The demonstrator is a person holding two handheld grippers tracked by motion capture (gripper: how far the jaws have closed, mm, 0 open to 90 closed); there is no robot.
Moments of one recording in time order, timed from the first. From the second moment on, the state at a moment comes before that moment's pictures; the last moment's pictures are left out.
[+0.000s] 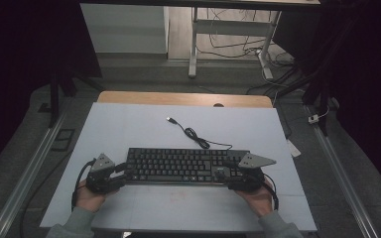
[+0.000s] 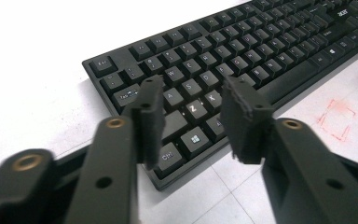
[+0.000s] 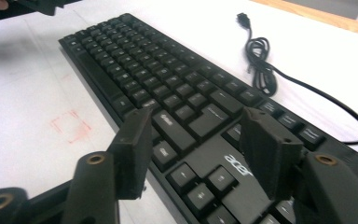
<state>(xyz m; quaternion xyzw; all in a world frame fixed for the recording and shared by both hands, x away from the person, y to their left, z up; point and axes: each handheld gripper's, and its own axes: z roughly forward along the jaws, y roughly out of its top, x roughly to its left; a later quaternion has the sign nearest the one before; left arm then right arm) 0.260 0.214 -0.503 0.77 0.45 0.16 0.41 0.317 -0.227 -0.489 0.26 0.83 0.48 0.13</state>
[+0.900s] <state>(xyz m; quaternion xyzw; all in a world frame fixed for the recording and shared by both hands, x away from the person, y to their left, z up) 0.269 0.209 -0.511 0.79 0.45 0.16 0.39 0.328 -0.168 -0.485 0.21 0.85 0.47 0.11</state>
